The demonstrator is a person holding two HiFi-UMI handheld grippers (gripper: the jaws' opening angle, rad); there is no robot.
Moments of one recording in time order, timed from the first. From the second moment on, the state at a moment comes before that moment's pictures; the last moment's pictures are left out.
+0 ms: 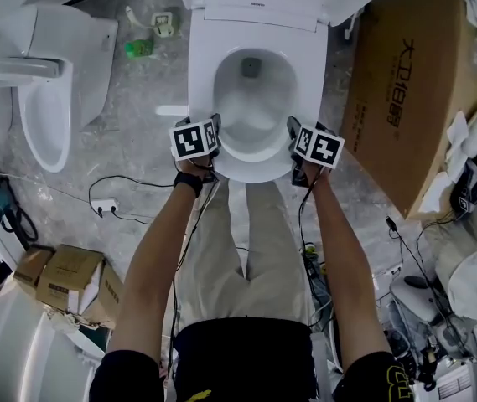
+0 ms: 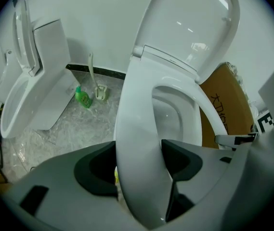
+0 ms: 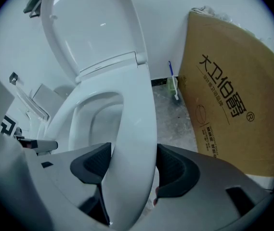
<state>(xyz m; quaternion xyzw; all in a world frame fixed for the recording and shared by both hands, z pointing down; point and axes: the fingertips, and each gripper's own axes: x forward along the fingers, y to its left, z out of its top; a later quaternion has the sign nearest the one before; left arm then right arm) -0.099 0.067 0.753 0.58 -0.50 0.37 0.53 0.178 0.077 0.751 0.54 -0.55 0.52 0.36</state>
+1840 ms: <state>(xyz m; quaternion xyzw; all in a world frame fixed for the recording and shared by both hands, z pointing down) -0.085 0.004 0.621 0.65 -0.41 0.27 0.58 0.178 0.019 0.622 0.49 -0.61 0.59 0.19</state>
